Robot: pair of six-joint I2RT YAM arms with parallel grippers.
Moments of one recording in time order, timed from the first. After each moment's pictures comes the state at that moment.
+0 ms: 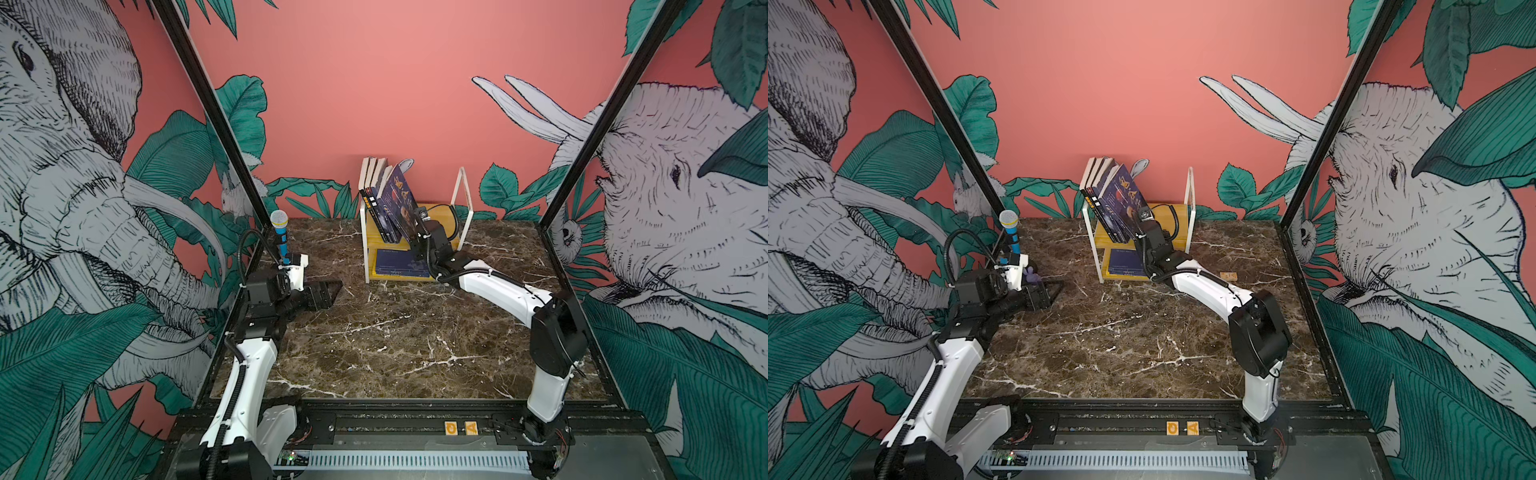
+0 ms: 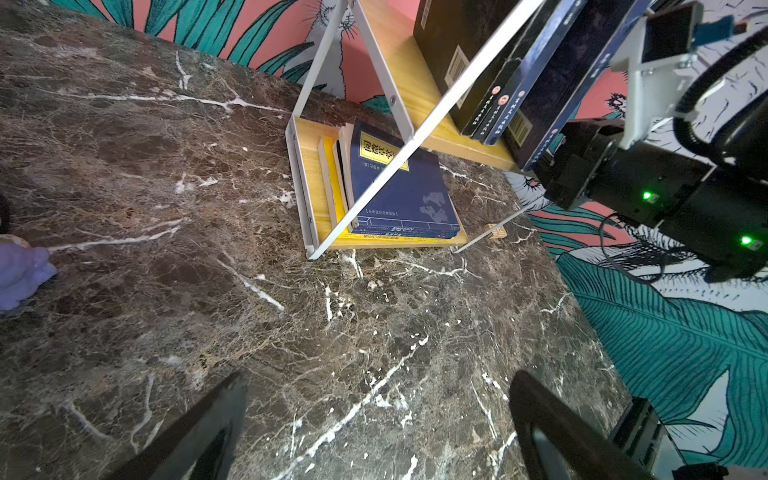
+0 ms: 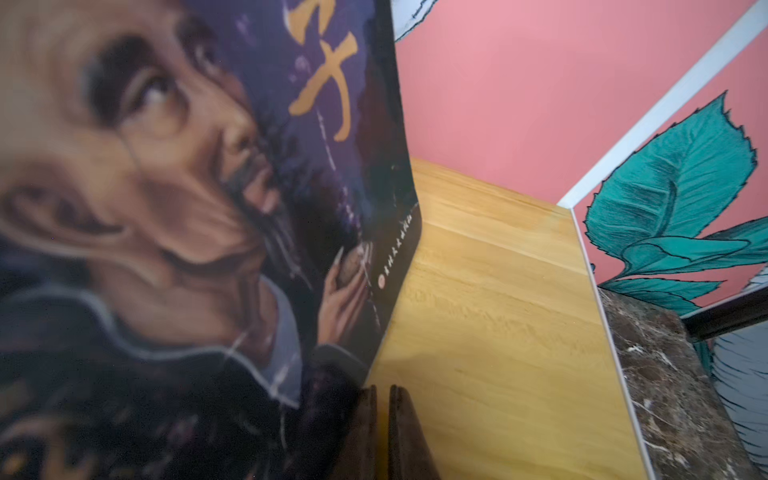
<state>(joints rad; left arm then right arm) 0.08 0.94 0.70 -0.30 0.72 -0.22 0.68 1.87 1.54 -0.15 0.47 0.06</state>
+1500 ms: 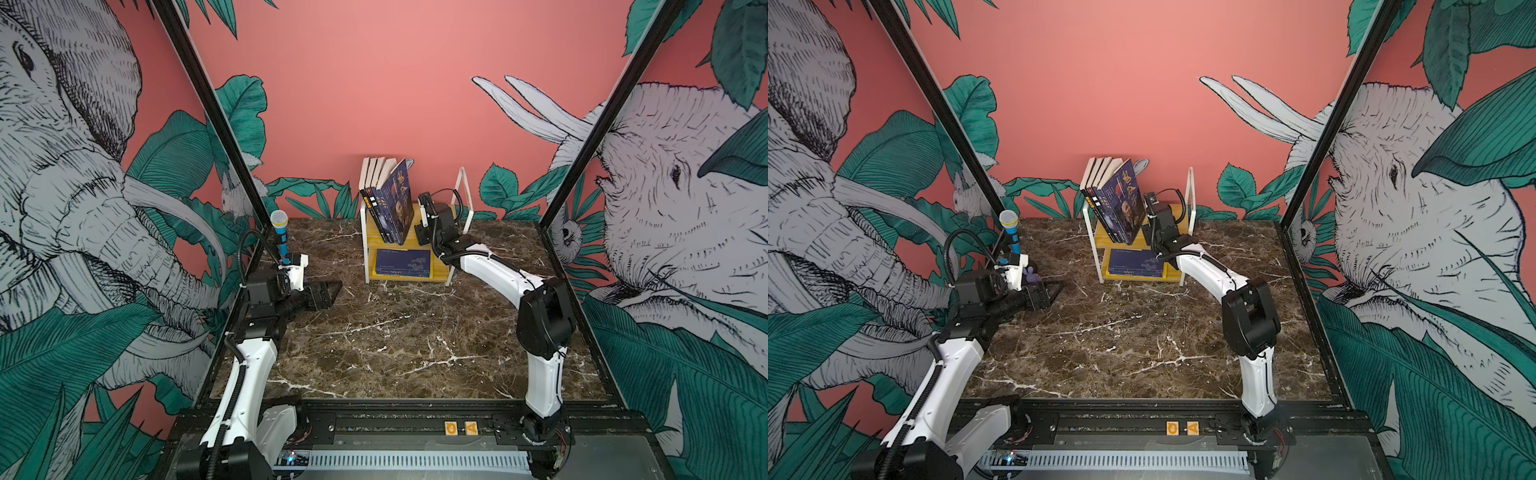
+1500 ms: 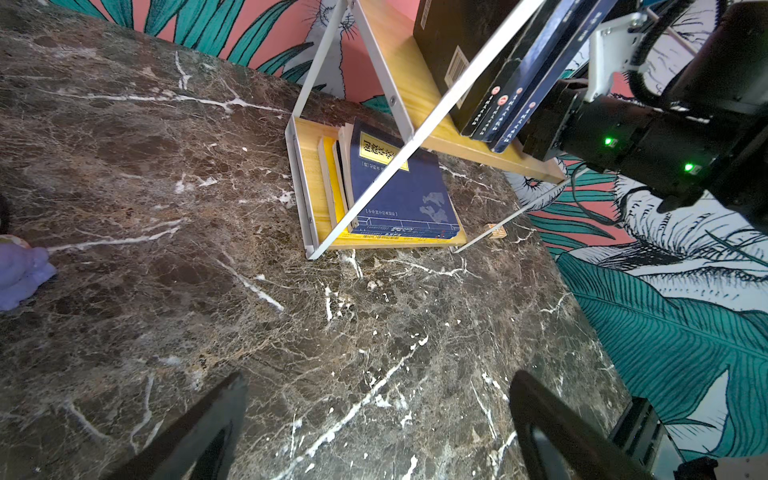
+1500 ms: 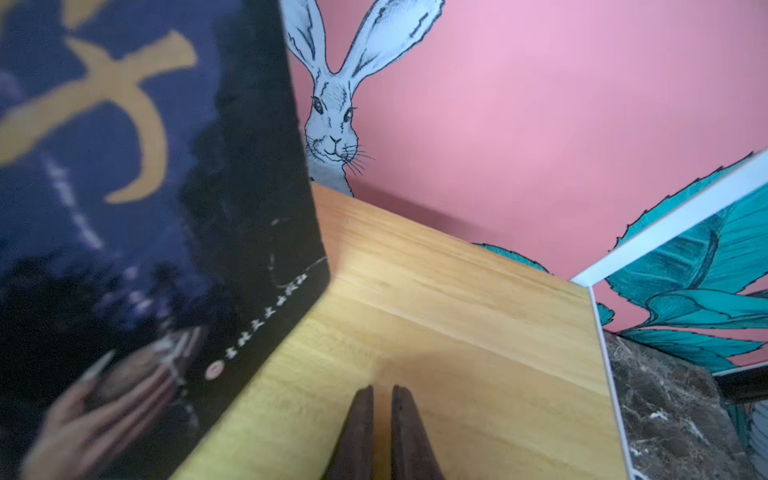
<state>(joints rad) 0.08 0.94 0.70 -0.30 0.72 -0.22 0.55 2.01 1.74 -0.18 0.33 -0.06</state>
